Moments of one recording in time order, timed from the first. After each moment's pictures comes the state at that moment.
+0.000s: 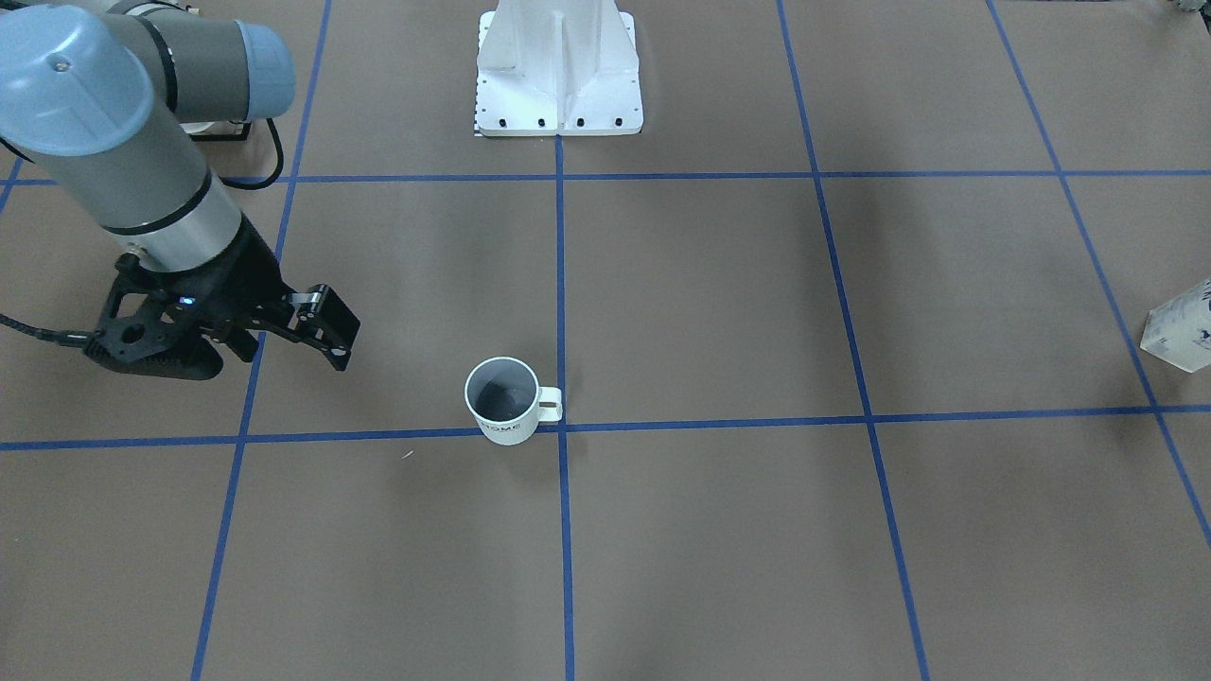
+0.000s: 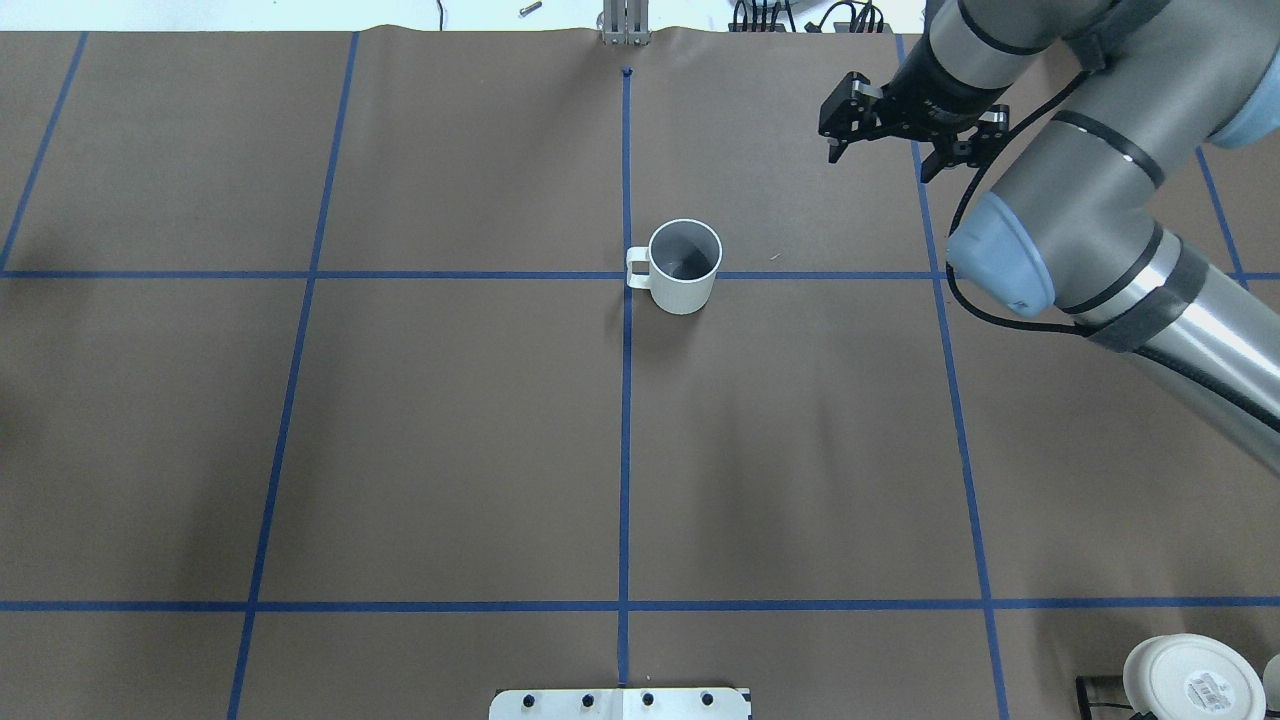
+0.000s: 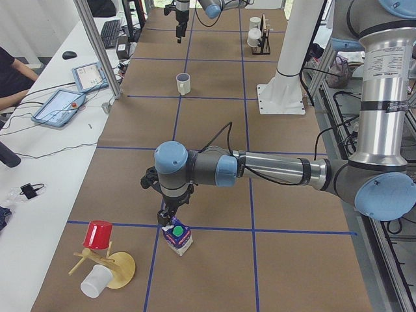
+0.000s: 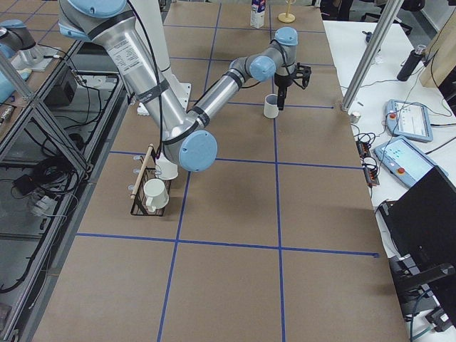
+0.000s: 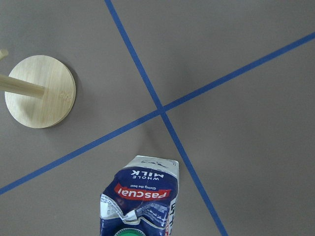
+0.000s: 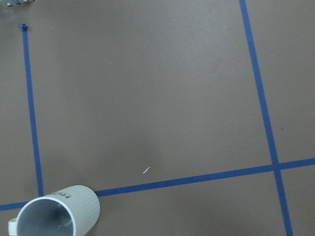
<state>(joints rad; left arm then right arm) -1.60 -1.54 -1.69 -1.54 -2.31 0.55 0.98 -0.98 1.76 -1.67 2.14 1.02</state>
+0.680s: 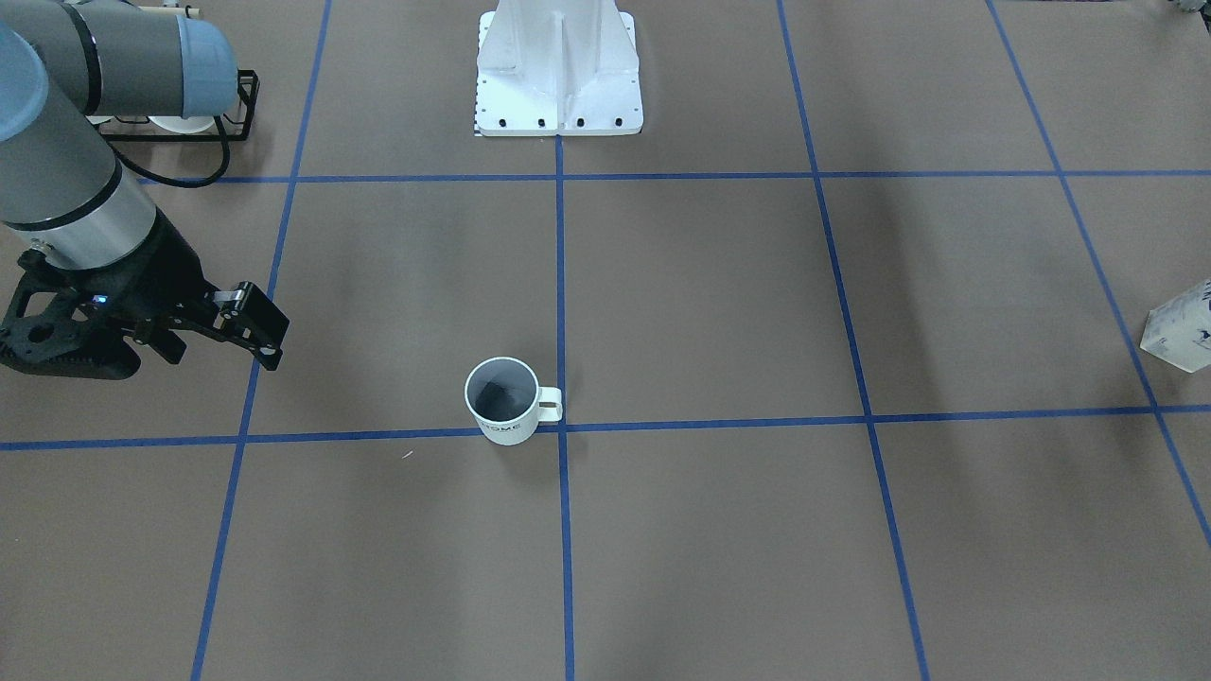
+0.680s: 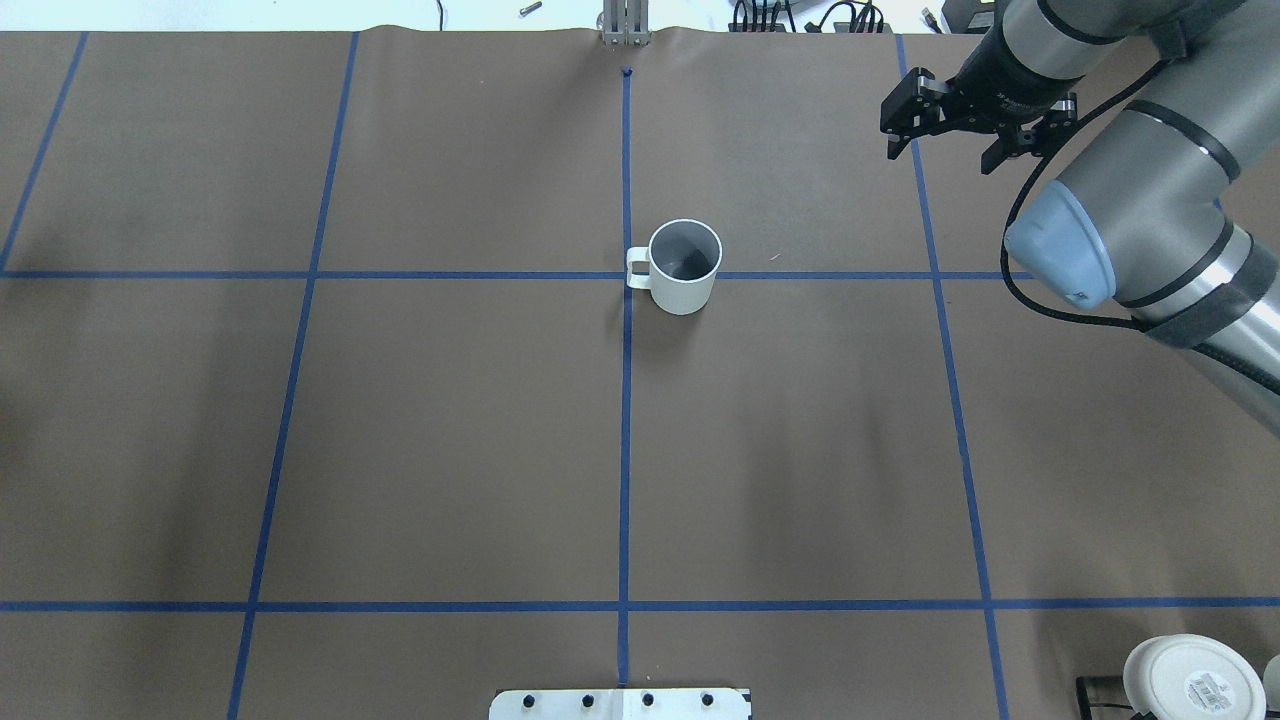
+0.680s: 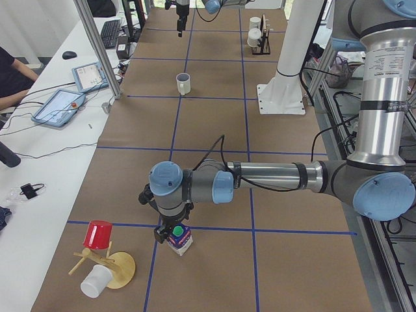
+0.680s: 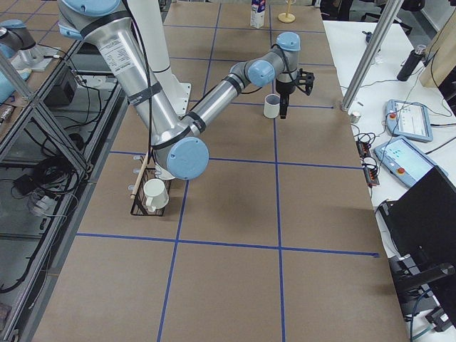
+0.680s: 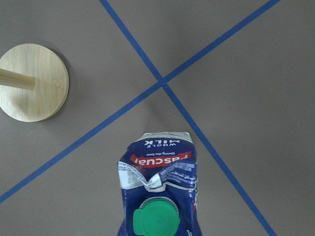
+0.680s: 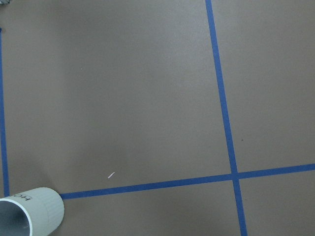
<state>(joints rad) -1.63 -1.59 -1.54 -1.58 -2.31 0.65 1.01 -1.03 1.79 -1.69 2.14 0.95</state>
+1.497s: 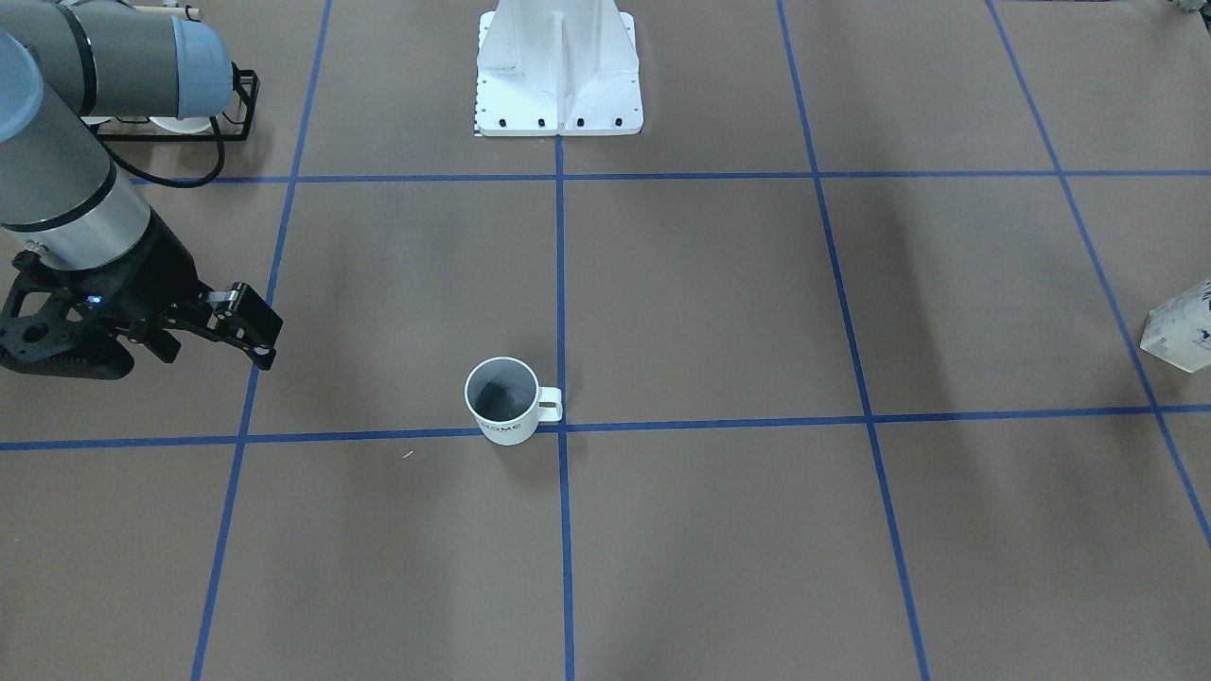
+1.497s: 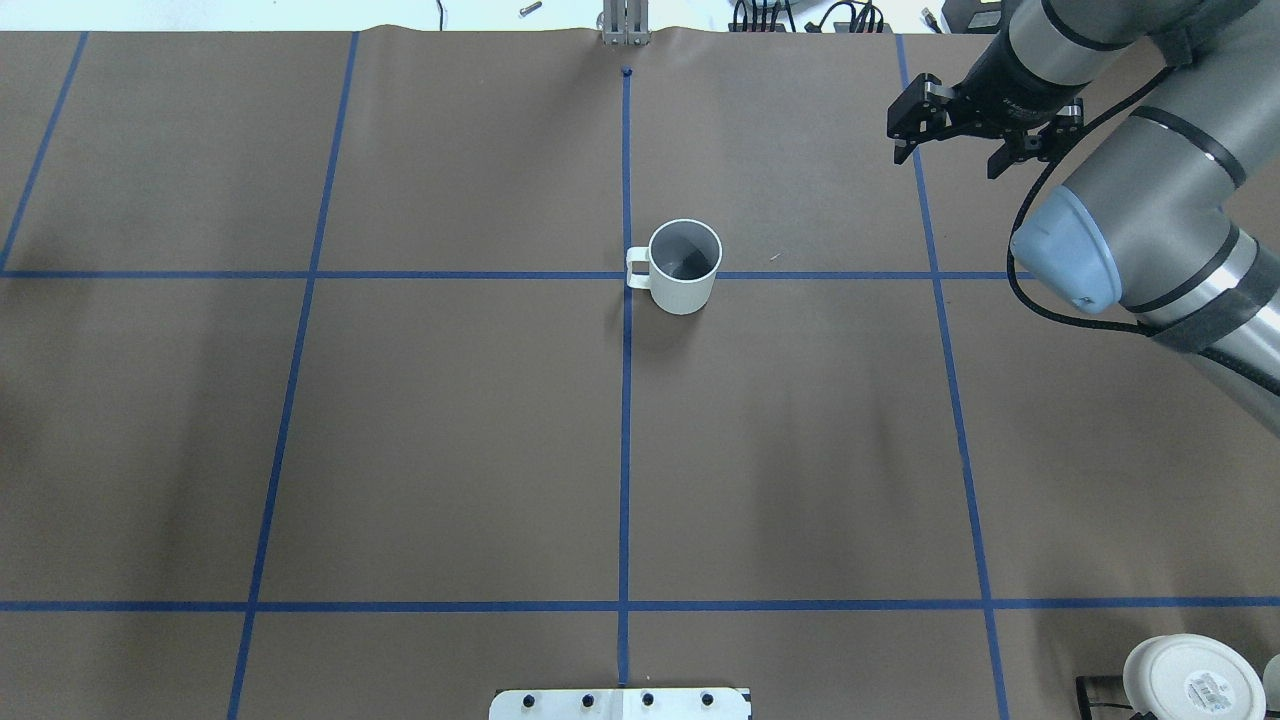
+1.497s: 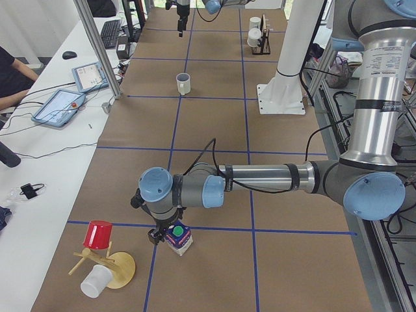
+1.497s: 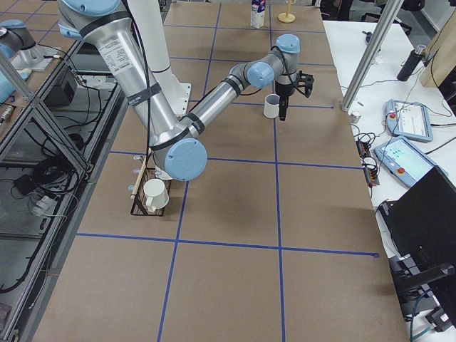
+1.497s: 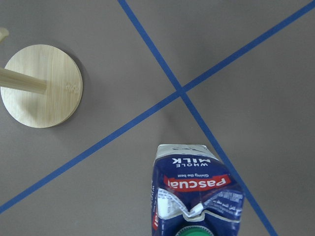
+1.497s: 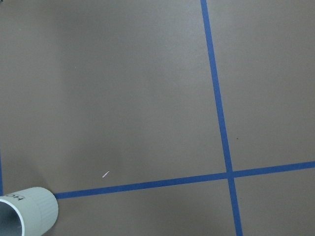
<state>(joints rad) -1.63 -1.63 -1.49 -1.59 -2.36 0.61 1.01 -1.04 1.79 -1.69 2.14 0.95</state>
